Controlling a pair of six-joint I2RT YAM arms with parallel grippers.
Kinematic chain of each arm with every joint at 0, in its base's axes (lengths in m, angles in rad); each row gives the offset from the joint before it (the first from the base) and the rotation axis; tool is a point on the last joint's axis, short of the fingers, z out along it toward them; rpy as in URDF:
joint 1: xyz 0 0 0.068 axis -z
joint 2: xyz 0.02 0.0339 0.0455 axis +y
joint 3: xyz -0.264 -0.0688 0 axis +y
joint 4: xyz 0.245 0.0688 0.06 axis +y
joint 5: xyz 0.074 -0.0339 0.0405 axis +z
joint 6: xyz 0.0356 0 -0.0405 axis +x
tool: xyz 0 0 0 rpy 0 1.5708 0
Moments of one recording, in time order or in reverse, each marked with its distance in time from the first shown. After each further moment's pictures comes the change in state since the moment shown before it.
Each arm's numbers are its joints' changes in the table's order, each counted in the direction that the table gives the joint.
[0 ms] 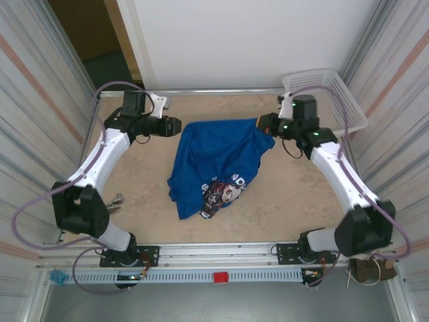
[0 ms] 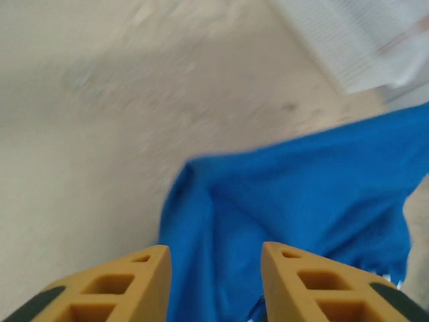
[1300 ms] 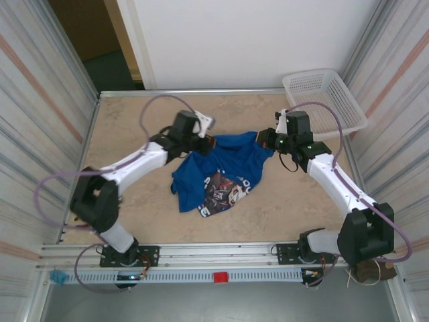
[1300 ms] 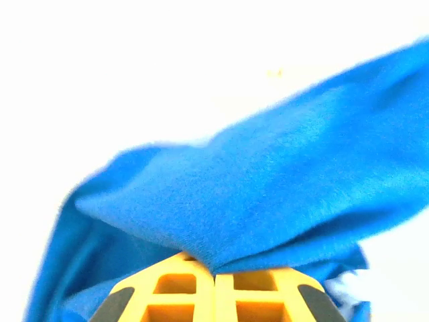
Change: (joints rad) left arm 0.362 0.043 0.138 -0.341 0.279 -0.047; right arm -0.017 -0.090 0.193 -0.071 -0.102 0.020
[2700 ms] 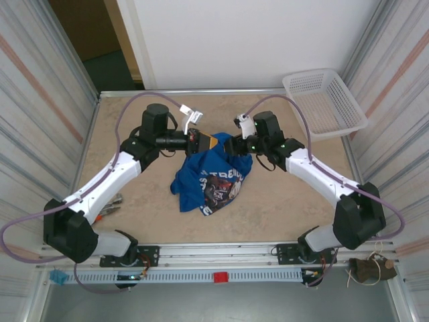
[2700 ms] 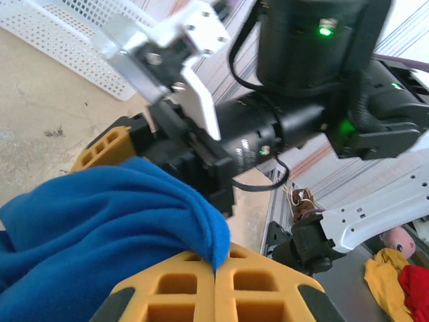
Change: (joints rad) left arm -0.068 -0.254 0.054 -0.061 -0.624 -0.151; right arm -0.261 0.161 -0.110 -0.080 0.018 -0.381
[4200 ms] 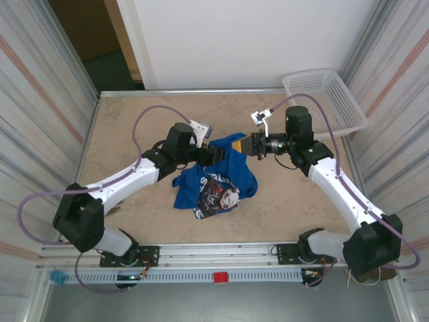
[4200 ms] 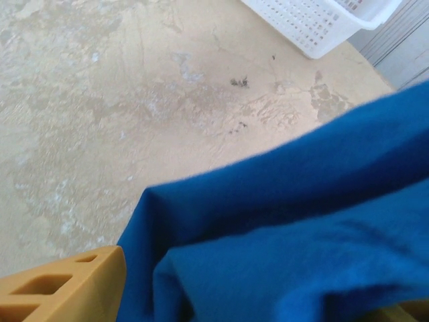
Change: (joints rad) left arm 0.151 0.134 0.120 -0.073 0.657 0.071; right arm 0.163 -0.231 0.051 -0.032 0.661 0.152
